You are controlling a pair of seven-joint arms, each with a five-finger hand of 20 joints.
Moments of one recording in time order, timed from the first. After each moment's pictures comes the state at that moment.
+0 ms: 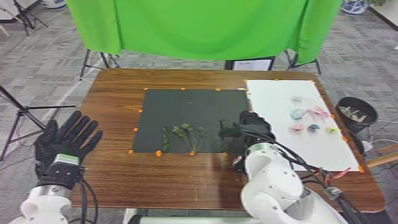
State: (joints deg) left arm 130.9 -49.1 -95.2 -124.6 -0.9 16.3 28.3; right arm -88.1 -61.8 53.0 -119.7 -134.0 -2.8 56.4
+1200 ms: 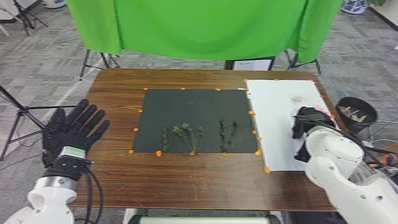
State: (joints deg) left arm 126.4 -48.4 -92.9 -123.6 2.7 13.2 27.1; right arm -89.6 -48.6 72.2 -109.6 -125.3 -17.7 47.8
